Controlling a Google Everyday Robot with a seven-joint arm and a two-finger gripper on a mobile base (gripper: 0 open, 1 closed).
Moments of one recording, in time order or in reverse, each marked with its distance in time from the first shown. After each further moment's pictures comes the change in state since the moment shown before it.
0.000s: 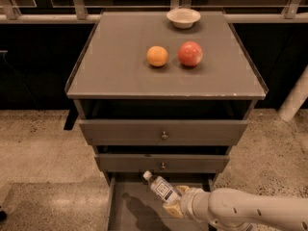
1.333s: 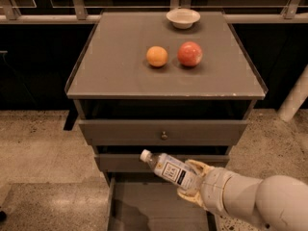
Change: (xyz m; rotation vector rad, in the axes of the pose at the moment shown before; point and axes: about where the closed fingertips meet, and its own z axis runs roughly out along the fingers) arm -0.127 0.019 -0.208 0.110 -0.070 -0.433
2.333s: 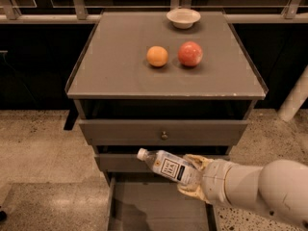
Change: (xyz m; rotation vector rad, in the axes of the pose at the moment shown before) arm -0.015 -0.009 -0.009 -0.047 -0.008 -0.066
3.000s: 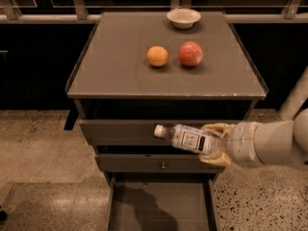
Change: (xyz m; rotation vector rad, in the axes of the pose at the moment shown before) arm 0.005 -0.080 -0.042 -0.040 -0.004 -0.115
